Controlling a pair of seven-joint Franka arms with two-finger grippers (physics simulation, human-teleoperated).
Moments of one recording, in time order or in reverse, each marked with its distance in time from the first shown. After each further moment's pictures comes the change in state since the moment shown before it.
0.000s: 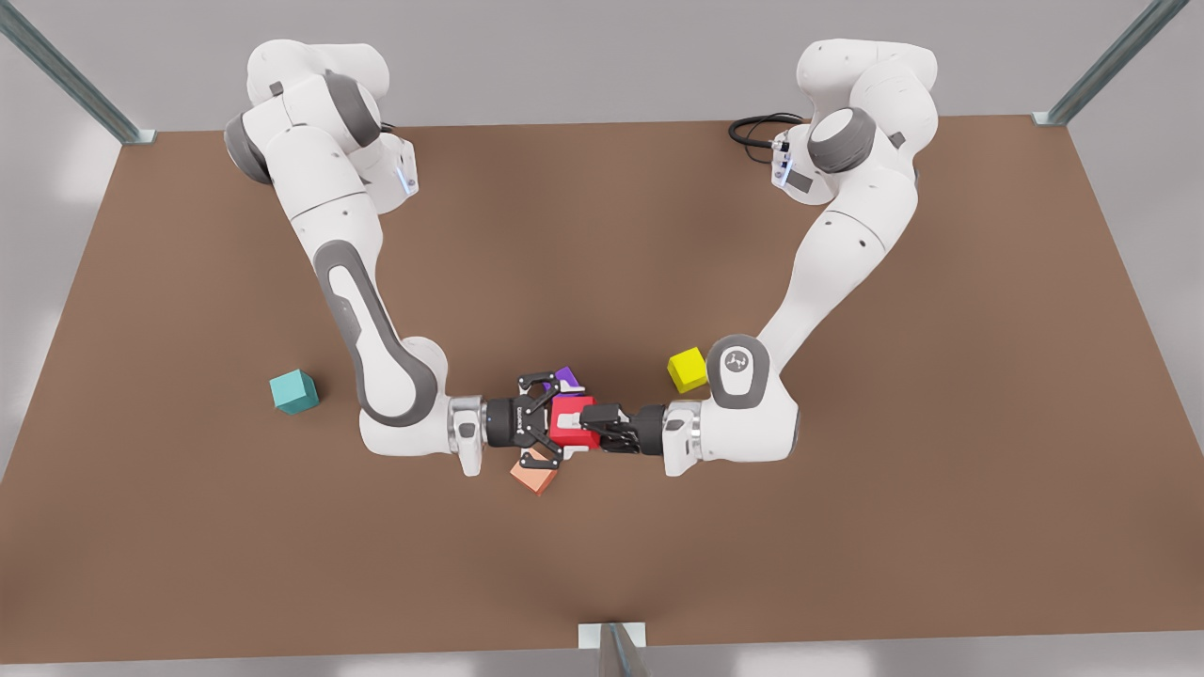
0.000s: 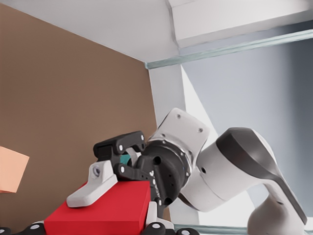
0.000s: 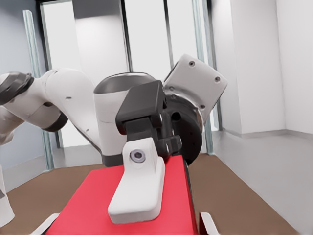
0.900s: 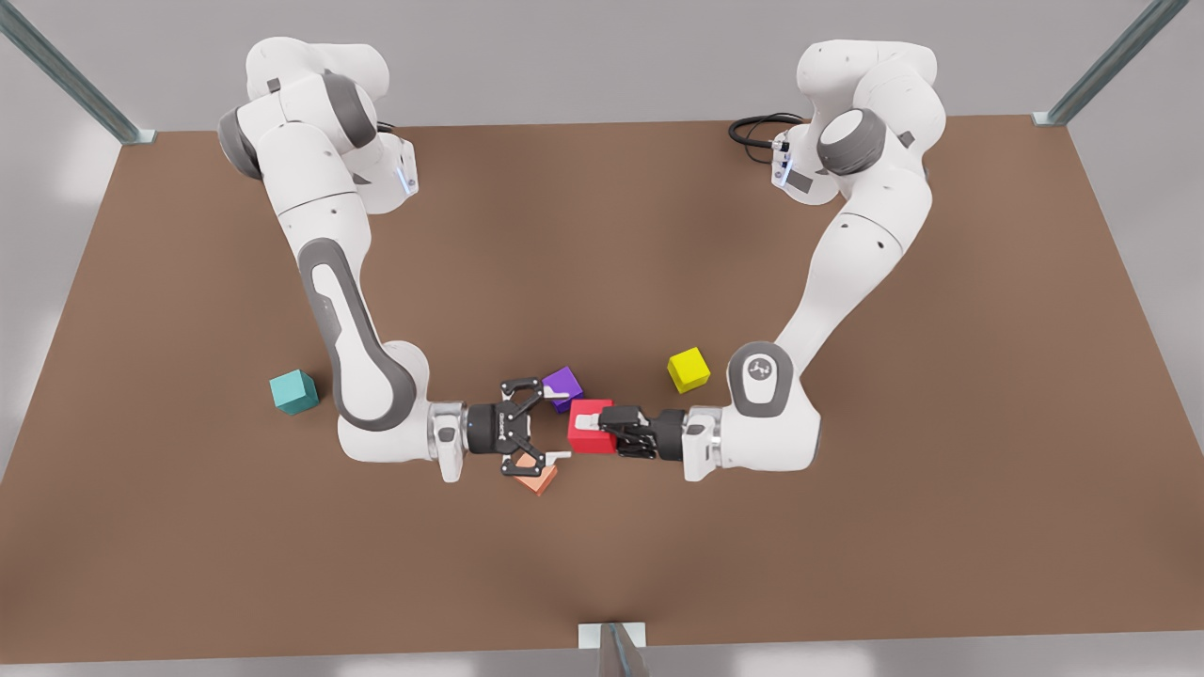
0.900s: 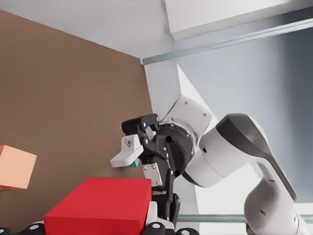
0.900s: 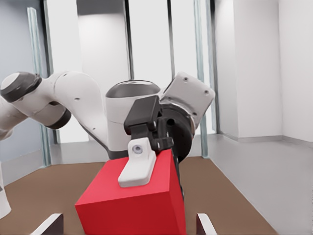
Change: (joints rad) left arm 0.046 -0.007 -0.001 -0.001 0.000 -0.077 0.043; right arm -0.002 -0.017 -0.056 0.011 0.005 -0.045 -0.017
